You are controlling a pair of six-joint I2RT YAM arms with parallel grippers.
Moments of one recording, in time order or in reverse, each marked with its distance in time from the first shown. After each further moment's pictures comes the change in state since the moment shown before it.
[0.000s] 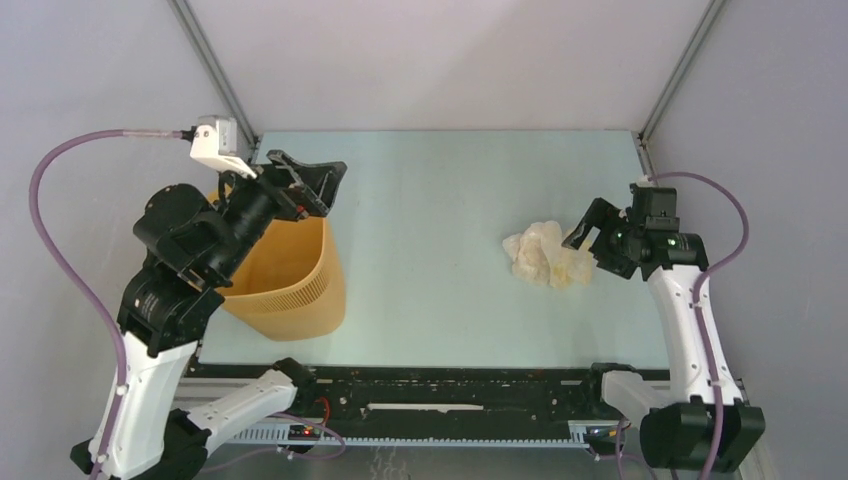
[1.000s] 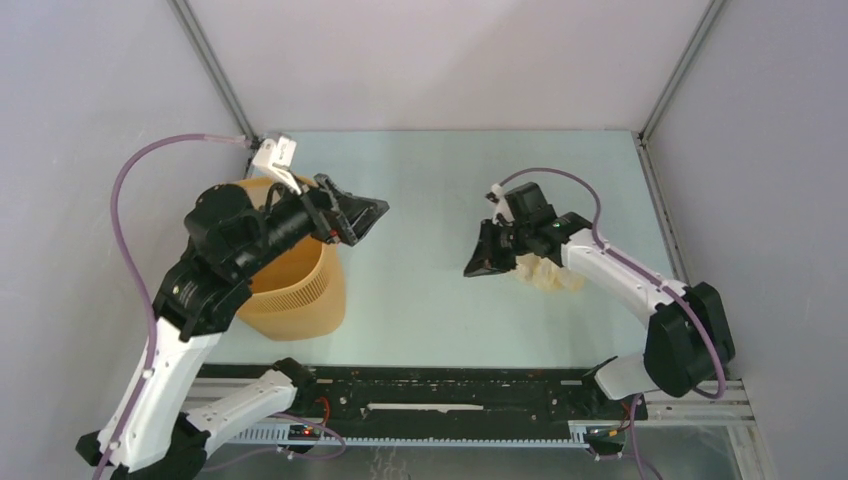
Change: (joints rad) left arm -0.002 -0.047 -0.201 0.042 0.319 -0.089; right arm 0.551 0.380 -0.051 0.398 -0.335 0.129
